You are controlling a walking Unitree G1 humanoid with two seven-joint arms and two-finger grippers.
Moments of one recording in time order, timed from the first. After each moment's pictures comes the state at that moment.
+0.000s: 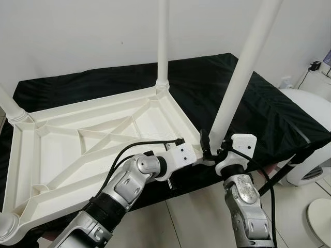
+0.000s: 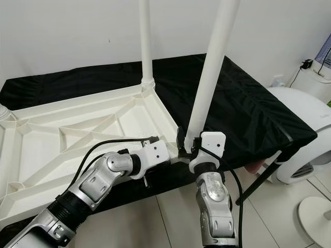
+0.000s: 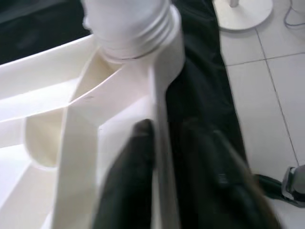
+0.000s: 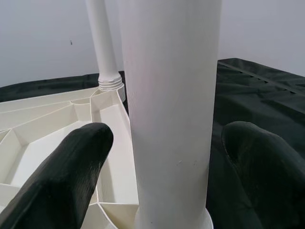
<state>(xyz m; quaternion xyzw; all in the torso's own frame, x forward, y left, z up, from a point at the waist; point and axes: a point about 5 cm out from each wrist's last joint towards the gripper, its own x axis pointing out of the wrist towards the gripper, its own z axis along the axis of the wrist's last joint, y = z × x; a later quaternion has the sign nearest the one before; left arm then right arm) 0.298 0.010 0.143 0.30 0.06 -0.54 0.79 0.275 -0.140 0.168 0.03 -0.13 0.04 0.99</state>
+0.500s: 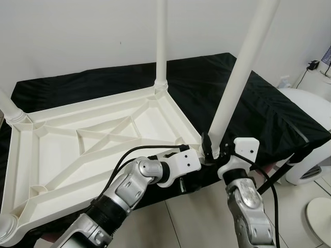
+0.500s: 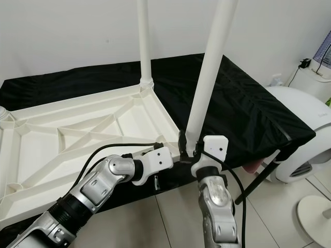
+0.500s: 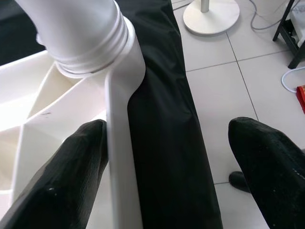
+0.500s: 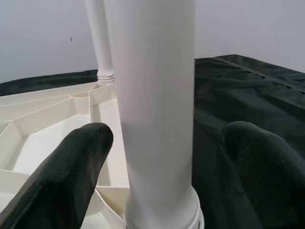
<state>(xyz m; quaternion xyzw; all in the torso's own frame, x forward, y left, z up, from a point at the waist) 0.290 0.014 0.148 0.29 0.05 -0.57 0.77 0.264 -0.147 0.162 0.03 -0.13 0.06 0.99</state>
